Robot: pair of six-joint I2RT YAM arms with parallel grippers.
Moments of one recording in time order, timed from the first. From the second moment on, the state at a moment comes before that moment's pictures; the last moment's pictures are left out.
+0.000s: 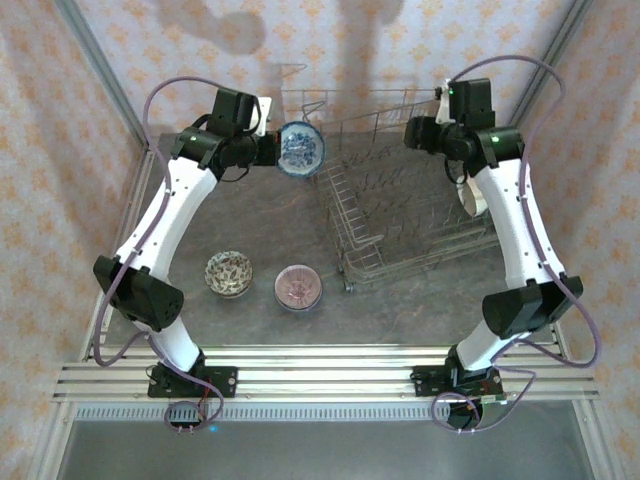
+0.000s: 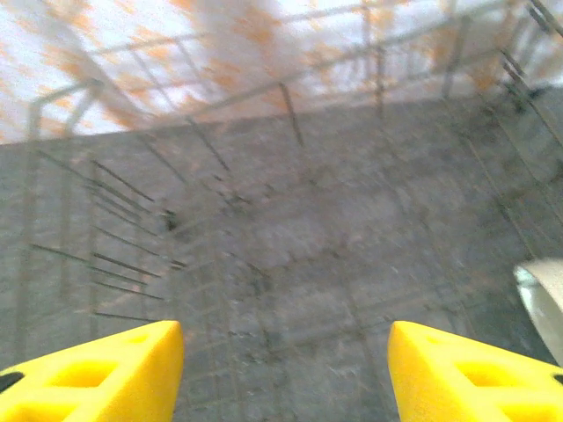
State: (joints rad) left arm -0.31 1.72 1.95 -0.94 0.13 -0.27; right arm 0.21 1.62 1.97 -0.99 -0.05 0.24
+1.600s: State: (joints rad) left arm -0.54 1.99 2.28 -0.87 0.17 -0.31; right arm 0.33 1.62 1.95 -1.08 -0.12 0.14
